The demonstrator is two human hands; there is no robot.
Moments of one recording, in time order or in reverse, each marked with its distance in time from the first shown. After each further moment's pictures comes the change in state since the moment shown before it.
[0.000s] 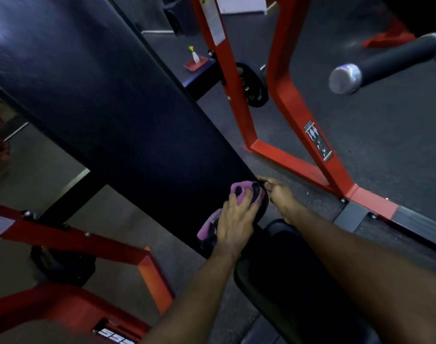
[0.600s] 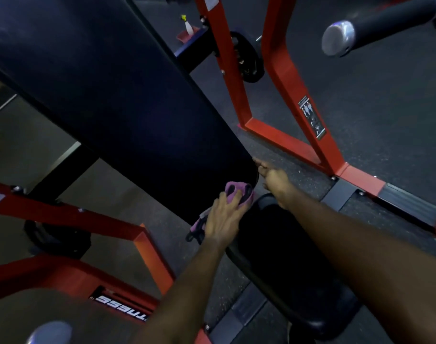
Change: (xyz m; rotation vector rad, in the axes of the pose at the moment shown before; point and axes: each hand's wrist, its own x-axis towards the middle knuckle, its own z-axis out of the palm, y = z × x) left_hand -0.058 0.014 0.031 -0.032 -0.104 0.004; right_hand -0.046 0.005 -0.006 -0.034 -0.007 -0.012
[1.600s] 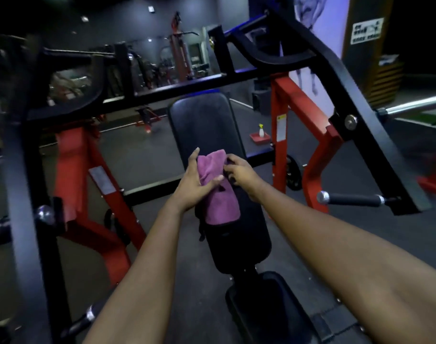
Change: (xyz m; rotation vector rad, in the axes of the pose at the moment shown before) left_hand -0.135 -0.077 -0.388 -0.963 0.594 -0.511; right_hand -0.258 -0.317 0.089 -0.304 -0.486 -0.556
